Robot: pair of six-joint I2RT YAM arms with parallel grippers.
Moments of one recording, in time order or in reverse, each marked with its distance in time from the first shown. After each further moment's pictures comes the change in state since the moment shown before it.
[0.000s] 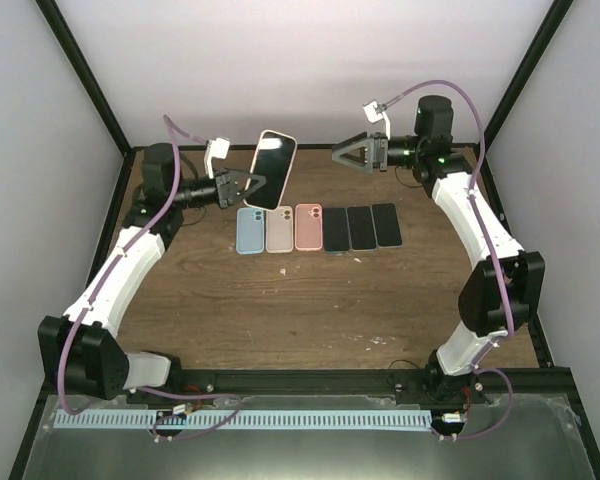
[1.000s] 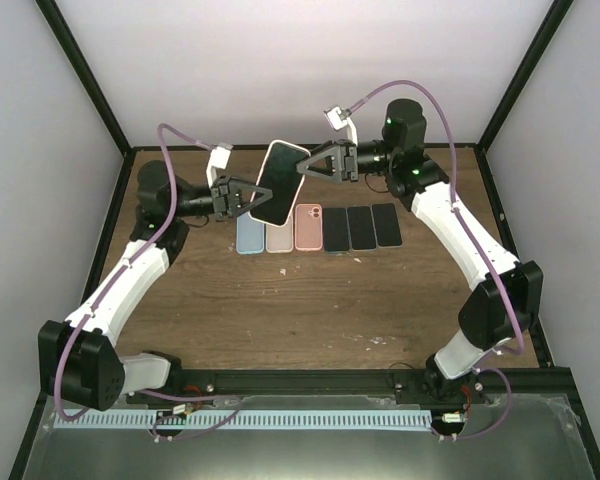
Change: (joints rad) left arm -0.045 -0.050 -0.179 0.581 0.267 -0.408; right arm 0.216 -0.078 -0.044 0.196 0.040 0.230
